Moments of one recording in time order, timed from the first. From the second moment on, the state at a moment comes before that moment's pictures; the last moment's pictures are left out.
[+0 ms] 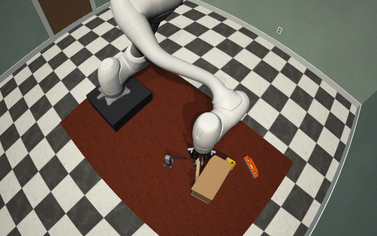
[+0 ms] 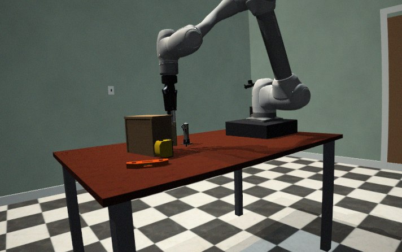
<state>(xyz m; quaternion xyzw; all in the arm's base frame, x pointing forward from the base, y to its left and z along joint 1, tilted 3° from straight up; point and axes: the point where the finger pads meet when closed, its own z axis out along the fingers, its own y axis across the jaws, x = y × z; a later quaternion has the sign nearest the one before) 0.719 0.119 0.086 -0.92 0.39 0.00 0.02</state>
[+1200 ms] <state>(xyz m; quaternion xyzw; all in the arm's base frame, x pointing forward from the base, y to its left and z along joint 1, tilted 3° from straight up) 0.714 0.115 0.087 -0.93 0.37 0.00 0.02</state>
